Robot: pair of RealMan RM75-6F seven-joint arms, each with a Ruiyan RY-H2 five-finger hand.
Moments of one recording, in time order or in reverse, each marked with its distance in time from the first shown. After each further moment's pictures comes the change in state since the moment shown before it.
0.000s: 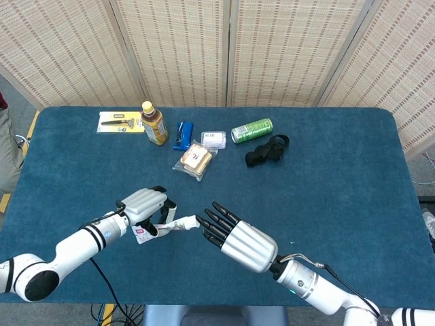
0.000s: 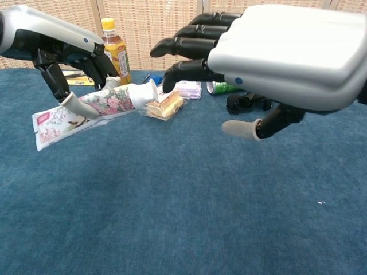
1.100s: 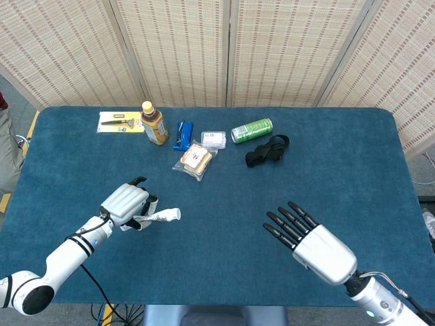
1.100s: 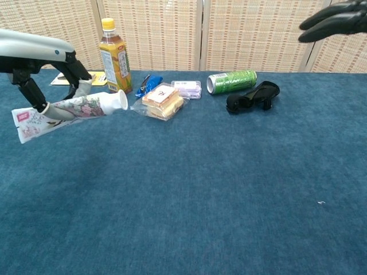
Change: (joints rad) left arm 0.205 -0.105 0.016 0.063 0.171 0.240 0.222; right arm -0.266 0.402 -0.135 -0.027 -0.245 0.282 0.451
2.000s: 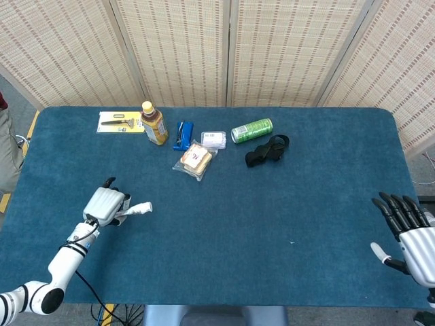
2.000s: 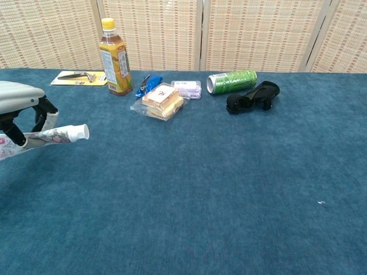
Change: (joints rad) left arm 0.167 -0.289 0.085 0.381 0.091 0.217 0.134; right arm -0.264 0.017 -0.040 0.290 0.245 0.367 0.448
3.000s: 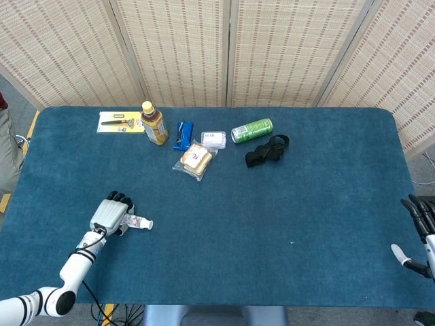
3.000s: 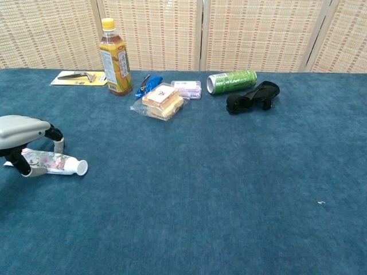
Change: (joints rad) left arm 0.027 -0.162 0.050 0.165 -0.049 -0.027 0.004; right arm -0.059 -0.020 0.003 0.058 0.116 0.037 0.094
